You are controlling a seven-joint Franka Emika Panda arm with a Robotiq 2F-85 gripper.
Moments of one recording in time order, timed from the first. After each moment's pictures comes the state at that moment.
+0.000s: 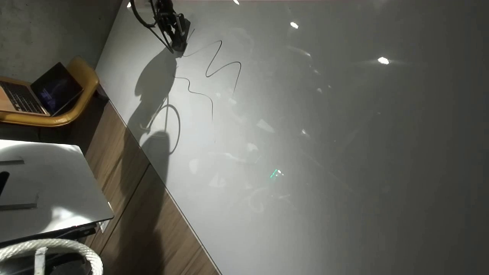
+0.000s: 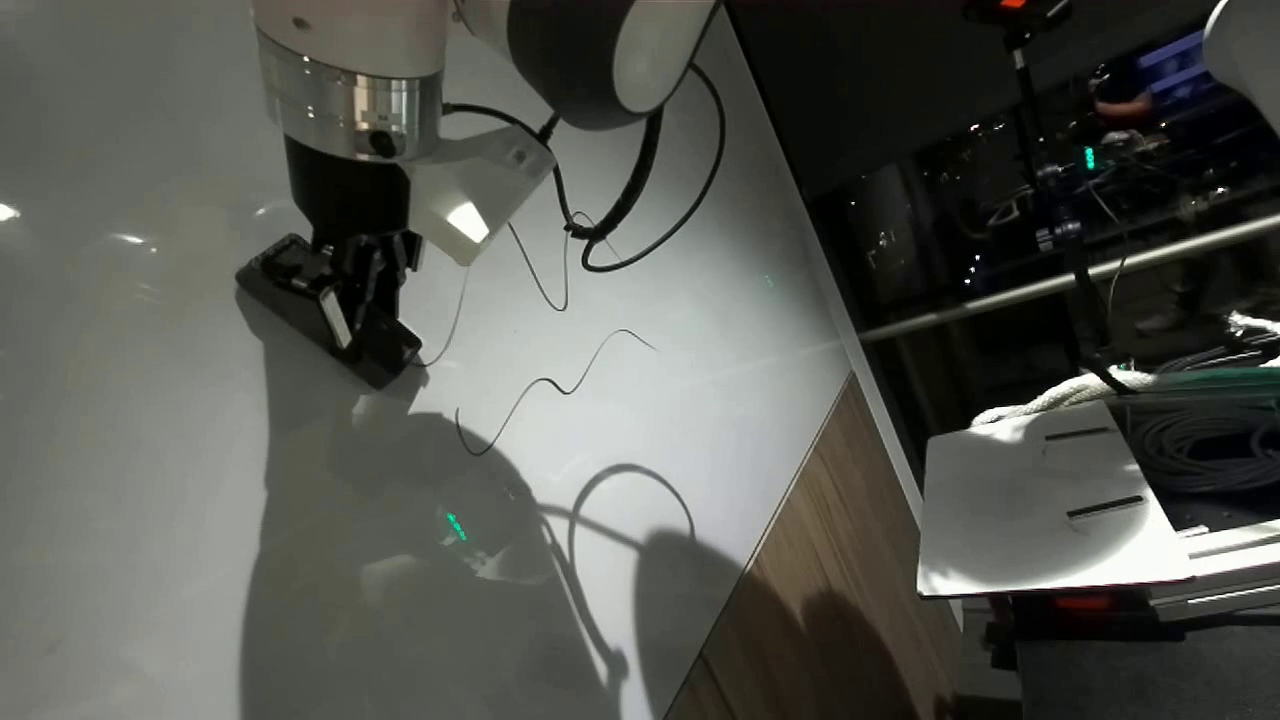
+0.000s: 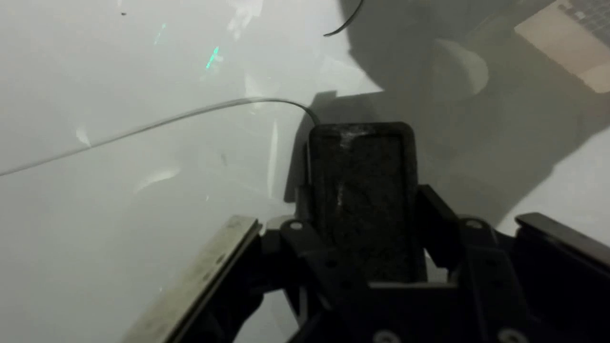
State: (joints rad) arm 0.29 0.17 0.37 -1.75 -1.17 2.40 0.99
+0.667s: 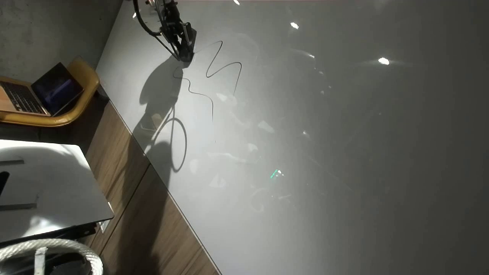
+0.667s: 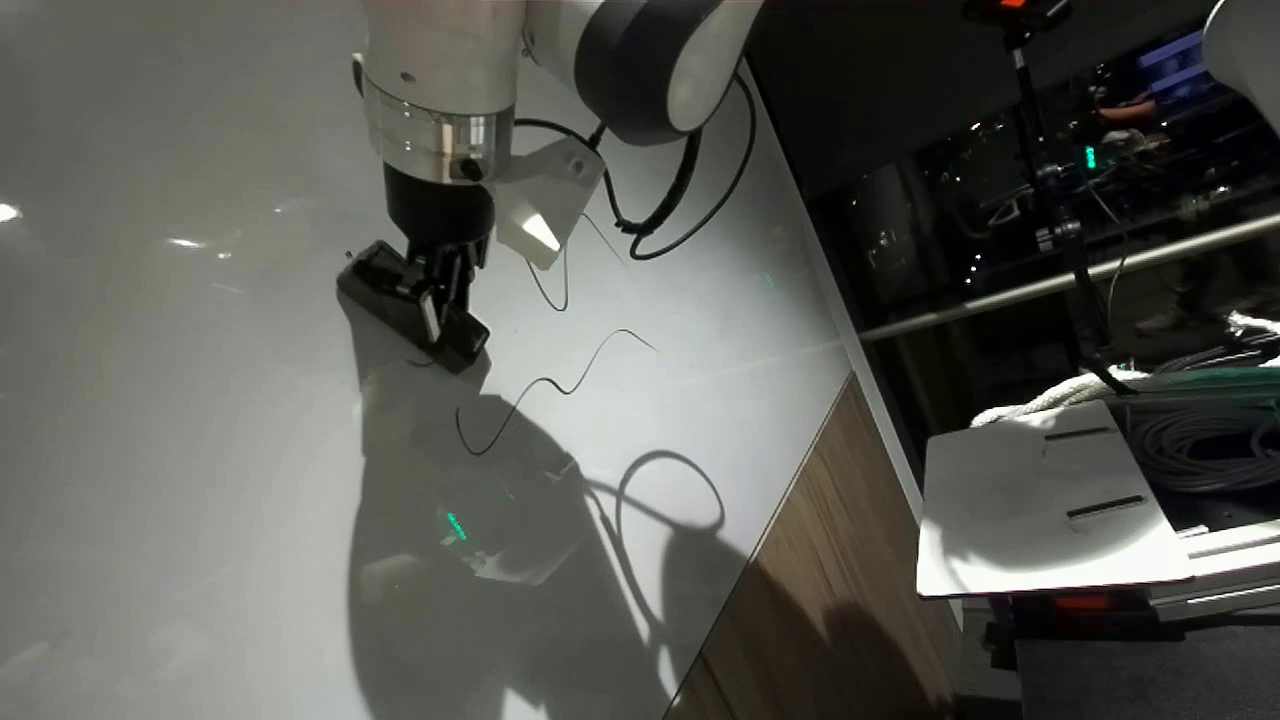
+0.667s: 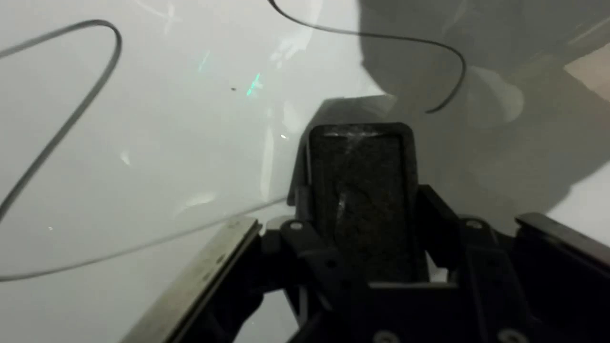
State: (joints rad) arm 0.29 0.09 0.27 -1.88 -1.17 2.44 0.97
